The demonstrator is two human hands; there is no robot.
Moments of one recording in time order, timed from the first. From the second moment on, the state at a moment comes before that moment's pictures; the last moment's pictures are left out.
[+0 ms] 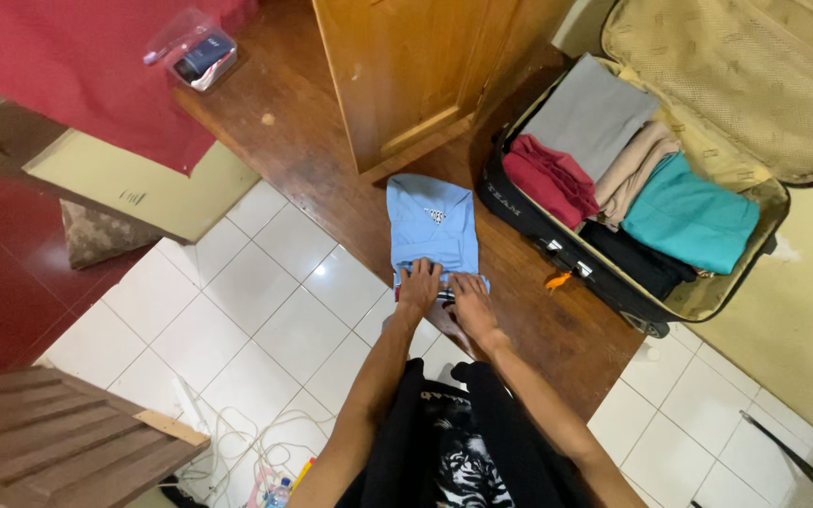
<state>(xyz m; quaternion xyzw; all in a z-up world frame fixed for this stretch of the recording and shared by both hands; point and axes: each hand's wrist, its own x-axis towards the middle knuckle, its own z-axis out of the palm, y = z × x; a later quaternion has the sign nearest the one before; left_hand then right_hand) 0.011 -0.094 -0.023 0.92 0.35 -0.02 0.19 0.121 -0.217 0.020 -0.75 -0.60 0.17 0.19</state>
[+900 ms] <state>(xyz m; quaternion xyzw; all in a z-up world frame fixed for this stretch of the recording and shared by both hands) 0.050 -0.019 -0.027 0.84 0.42 -0.09 0.33 0.153 -0.146 0.033 -0.78 -0.58 0.17 0.14</state>
